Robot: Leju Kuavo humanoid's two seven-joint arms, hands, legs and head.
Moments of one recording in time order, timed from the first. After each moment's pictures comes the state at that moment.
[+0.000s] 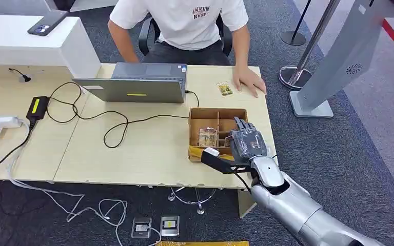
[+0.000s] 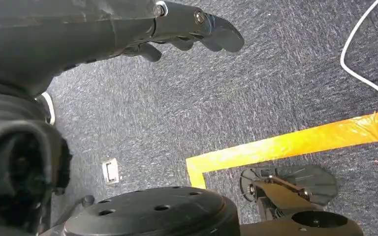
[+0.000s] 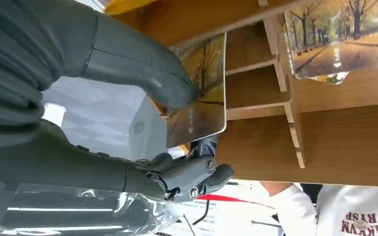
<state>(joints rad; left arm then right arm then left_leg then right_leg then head) -0.10 0.07 -1.18 -0.48 0.74 0.67 -0.02 -0.71 -0.21 1.01 -0.98 0.72 -0.16 0.34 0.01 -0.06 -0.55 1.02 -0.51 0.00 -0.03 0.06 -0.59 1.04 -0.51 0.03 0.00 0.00</state>
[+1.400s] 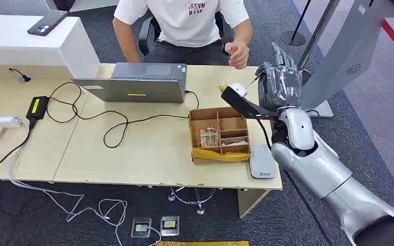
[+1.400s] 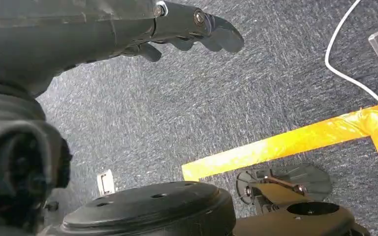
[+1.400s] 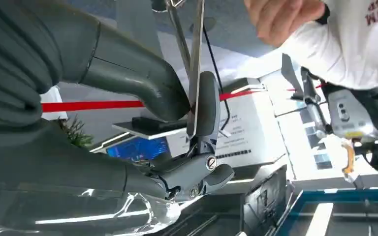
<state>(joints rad) -0.11 0.07 -1.18 -0.48 0.67 0.67 -0.02 -0.93 -0.28 0.87 -1.16 0.78 -0.33 0.44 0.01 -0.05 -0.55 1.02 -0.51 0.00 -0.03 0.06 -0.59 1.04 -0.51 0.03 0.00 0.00</state>
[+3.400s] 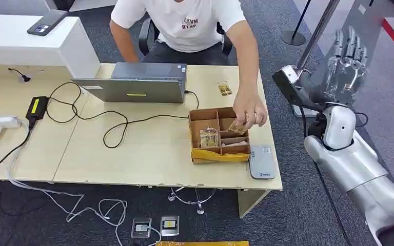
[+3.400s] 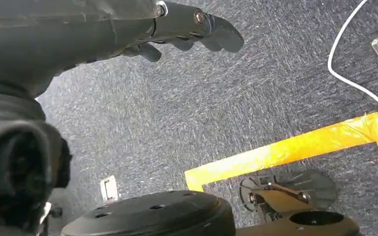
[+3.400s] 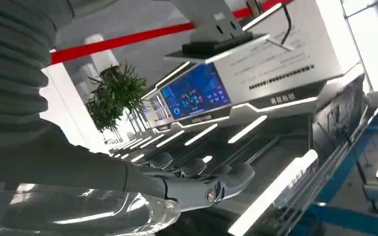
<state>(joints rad) -0.11 0.07 -1.19 -0.48 0.64 0.67 0.01 -0.90 -0.43 0.74 -1.06 0.99 -0.62 0.56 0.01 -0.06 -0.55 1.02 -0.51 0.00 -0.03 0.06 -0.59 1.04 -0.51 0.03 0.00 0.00</state>
